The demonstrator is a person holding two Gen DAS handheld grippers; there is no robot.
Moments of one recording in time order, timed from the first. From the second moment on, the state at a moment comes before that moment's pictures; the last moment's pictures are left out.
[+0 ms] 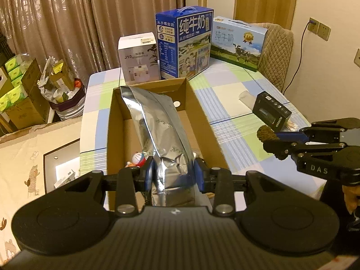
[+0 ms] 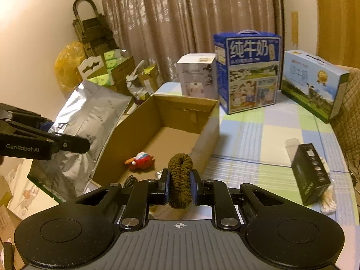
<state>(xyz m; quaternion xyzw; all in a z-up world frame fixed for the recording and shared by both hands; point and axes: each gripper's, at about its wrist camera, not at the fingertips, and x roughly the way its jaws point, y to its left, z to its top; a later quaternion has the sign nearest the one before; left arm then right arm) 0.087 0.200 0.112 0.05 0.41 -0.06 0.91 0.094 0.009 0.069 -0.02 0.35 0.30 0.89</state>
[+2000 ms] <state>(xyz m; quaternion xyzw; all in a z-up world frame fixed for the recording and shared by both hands) 0.138 0.271 0.069 0.02 0.43 -0.02 0.90 0.159 0.078 0.041 0.06 0.36 0.32 0.87</state>
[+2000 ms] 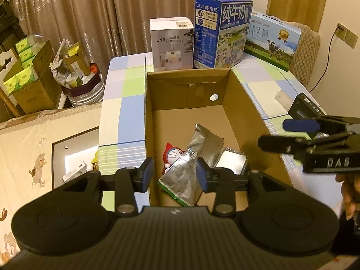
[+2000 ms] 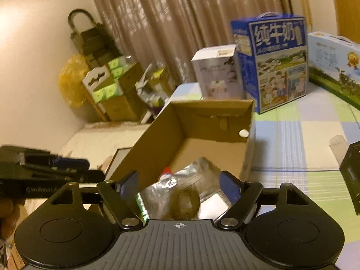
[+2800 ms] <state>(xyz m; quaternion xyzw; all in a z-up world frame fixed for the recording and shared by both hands) 0.075 0.228 0.082 -0.04 0.39 0.01 0.92 0.105 0.001 0.055 0.05 0.37 0.28 0.88</state>
